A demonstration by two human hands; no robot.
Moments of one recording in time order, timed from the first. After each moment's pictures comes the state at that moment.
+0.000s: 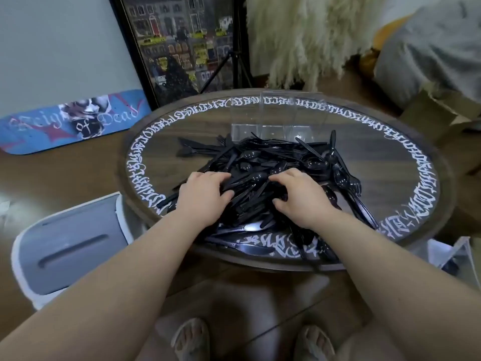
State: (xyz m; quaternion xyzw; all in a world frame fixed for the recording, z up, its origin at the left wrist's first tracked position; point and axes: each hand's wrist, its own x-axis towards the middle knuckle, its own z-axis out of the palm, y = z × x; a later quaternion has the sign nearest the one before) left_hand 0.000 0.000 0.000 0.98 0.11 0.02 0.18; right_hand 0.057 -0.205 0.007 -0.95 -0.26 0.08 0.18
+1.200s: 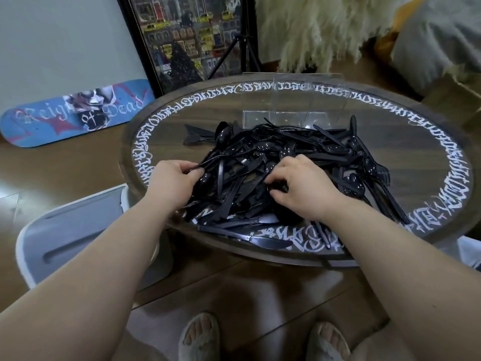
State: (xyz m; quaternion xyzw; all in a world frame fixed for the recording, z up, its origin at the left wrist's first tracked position) left_hand -0.012 0.050 0.010 0.87 0.28 0.07 0.41; right_hand 0.054 -0.180 0.014 -0.93 -0.34 0.04 0.16
